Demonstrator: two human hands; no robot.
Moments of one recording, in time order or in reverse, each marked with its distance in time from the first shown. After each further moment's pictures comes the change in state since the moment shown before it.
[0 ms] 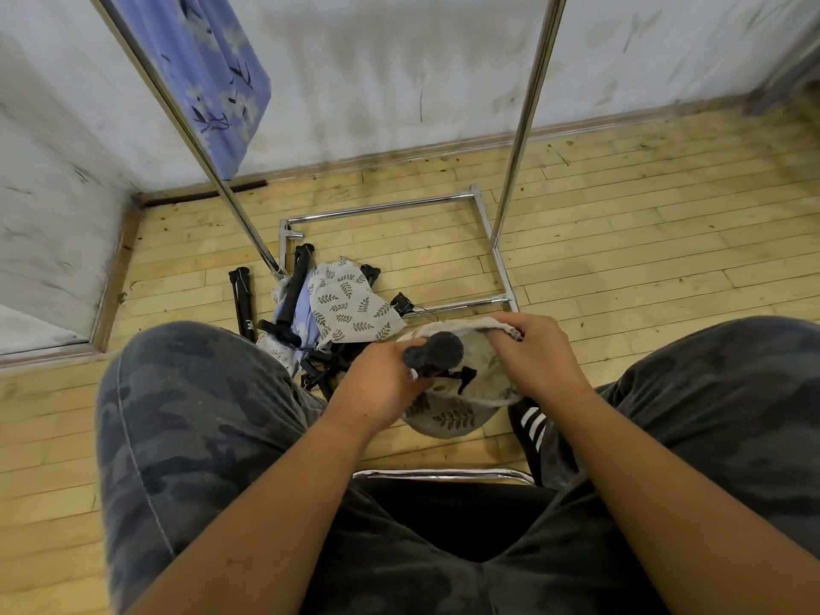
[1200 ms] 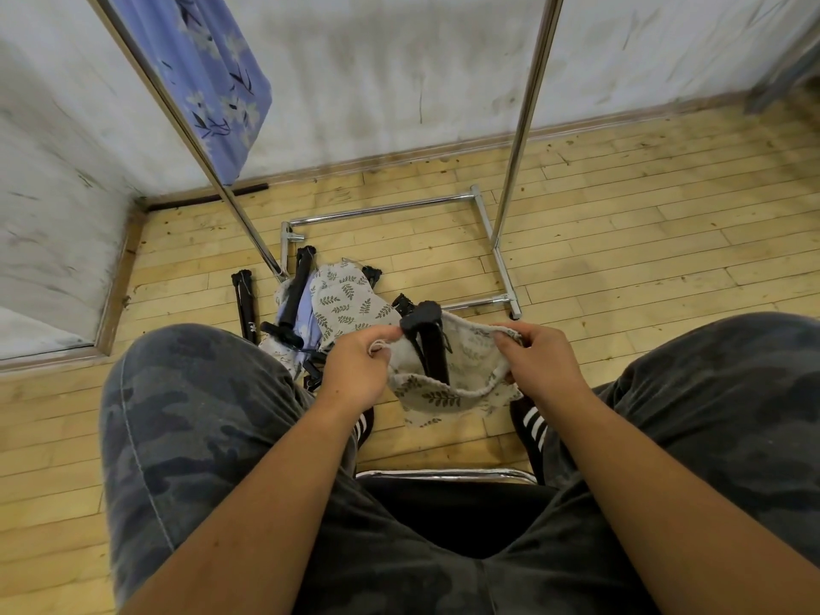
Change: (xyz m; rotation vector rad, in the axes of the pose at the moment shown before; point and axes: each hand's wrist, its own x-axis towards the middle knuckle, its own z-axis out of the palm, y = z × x) left_hand 0.001 -0.006 -0.014 -0.246 0.210 -0.312; right_hand 0.005 0.028 0.009 0.220 0.043 0.128
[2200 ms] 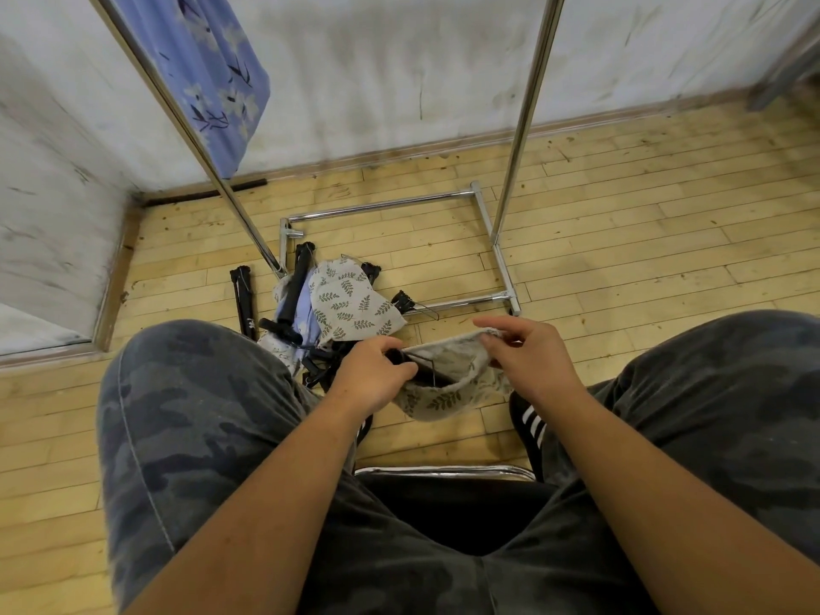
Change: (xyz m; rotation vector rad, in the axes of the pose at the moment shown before) left_hand 0.008 -0.008 0.011 0.098 -0.175 -0.126; right_hand 0.001 0.002 0.004 -0.022 -0.057 -0.056
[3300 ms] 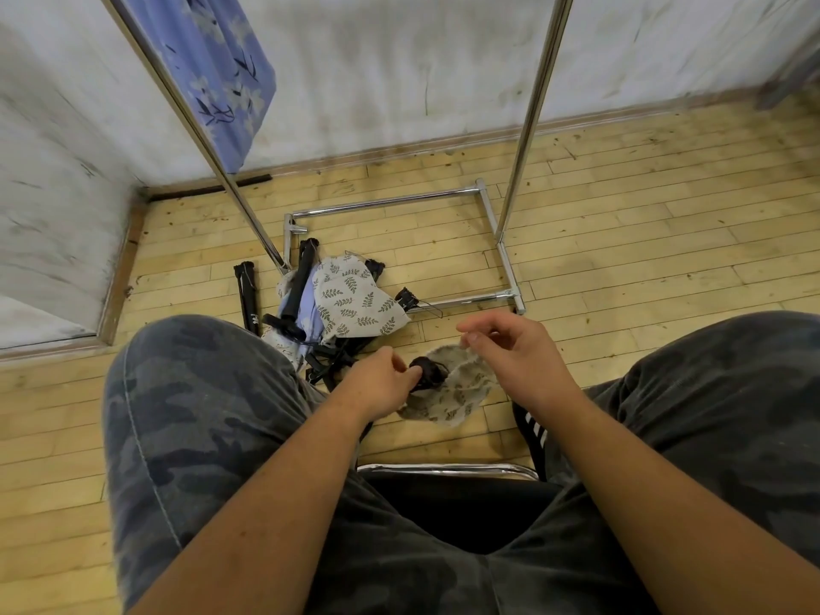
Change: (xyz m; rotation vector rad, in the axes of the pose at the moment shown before) left_hand 0.007 -0.013 0.006 0.324 -0.139 -0.023; right_hand -0.018 -0.020 0.009 0.061 -0.142 -0.164
